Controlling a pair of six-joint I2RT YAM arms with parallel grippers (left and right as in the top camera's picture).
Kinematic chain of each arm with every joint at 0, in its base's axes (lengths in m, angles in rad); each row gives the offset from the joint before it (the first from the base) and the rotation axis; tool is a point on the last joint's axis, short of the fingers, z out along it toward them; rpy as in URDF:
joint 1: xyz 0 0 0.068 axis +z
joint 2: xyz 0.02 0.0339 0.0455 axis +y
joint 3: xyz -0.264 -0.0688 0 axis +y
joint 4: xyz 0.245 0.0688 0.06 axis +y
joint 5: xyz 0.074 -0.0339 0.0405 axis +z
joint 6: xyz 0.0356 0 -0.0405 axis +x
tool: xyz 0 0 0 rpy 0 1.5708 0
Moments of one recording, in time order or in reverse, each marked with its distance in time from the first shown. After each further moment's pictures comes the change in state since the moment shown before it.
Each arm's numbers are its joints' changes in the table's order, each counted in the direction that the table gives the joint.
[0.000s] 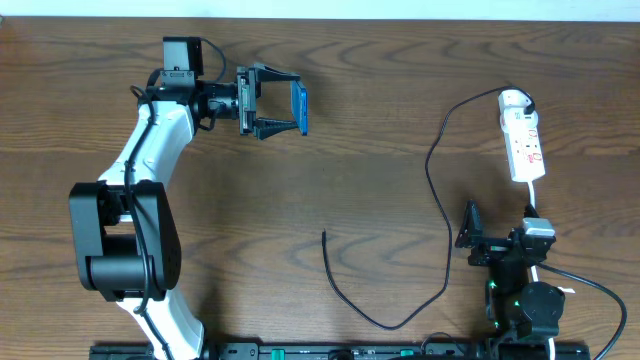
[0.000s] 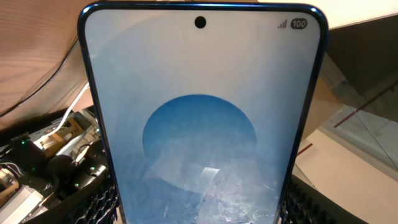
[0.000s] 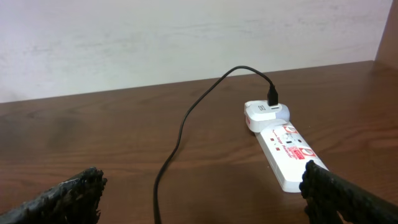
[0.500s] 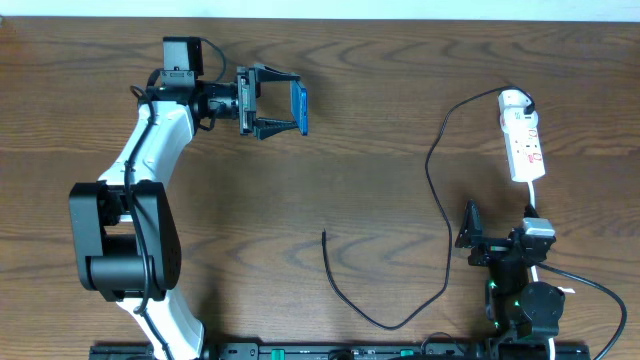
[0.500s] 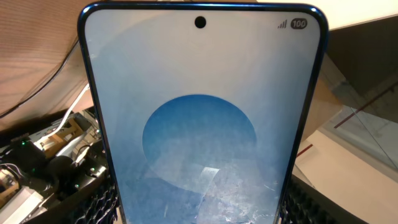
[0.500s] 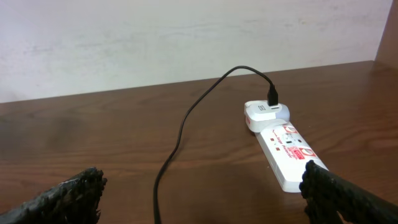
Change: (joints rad) left arm 0.000 0.000 0.000 0.000 0.004 0.000; right arm 0.000 0.000 0.000 0.000 0.000 0.000
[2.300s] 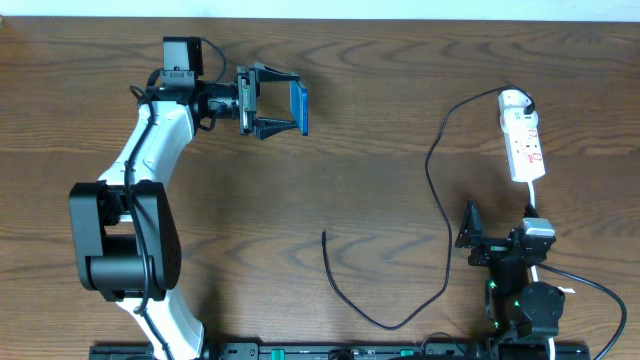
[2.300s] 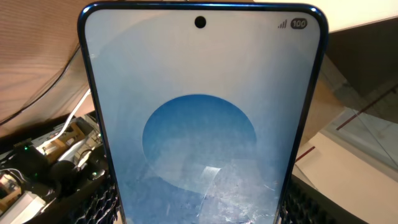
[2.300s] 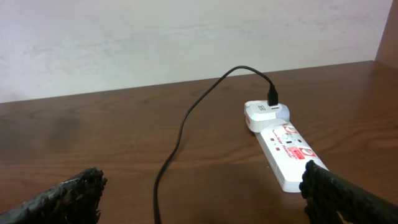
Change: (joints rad) left arm 0.000 0.000 0.000 0.000 0.015 0.016; right arm 0.000 0.000 0.000 0.000 0.000 0.000
